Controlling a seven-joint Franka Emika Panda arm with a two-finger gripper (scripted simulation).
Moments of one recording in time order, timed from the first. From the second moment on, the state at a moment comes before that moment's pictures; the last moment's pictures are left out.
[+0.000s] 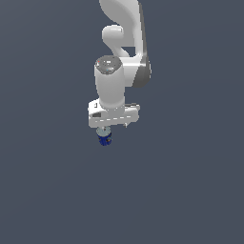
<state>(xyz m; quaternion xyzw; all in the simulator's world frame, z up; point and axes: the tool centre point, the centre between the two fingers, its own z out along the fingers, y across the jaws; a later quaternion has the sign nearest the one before) -0.021 -0.032 0.163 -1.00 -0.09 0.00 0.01</state>
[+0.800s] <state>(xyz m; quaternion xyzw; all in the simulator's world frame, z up) -0.043 -0.082 0.131 -0.97 -0.23 0.00 0.00</state>
